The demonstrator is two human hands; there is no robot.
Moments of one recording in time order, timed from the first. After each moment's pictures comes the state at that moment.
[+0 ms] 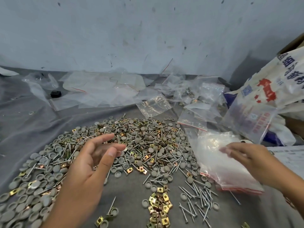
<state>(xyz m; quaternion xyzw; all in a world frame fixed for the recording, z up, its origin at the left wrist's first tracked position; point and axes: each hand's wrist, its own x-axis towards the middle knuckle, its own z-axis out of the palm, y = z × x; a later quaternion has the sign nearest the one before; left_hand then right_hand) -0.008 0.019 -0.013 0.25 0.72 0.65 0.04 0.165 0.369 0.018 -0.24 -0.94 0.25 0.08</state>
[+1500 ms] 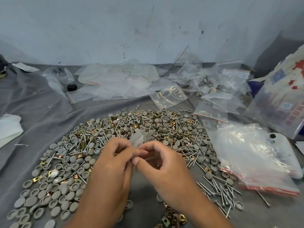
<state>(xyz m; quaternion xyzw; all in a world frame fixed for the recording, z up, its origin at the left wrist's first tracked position) 0.004 0.029 -0.020 0.36 0.83 0.38 -0.17 0.063 0.167 -0.026 -0.07 -0.78 0.61 0.13</state>
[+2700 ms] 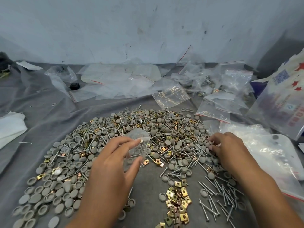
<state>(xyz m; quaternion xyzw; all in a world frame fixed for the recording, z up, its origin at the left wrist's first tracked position) 0.005 0.027 -0.015 0.33 0.87 0.34 -0.11 0.078 0.324 -0.050 -0.33 -0.93 0.17 0.07</state>
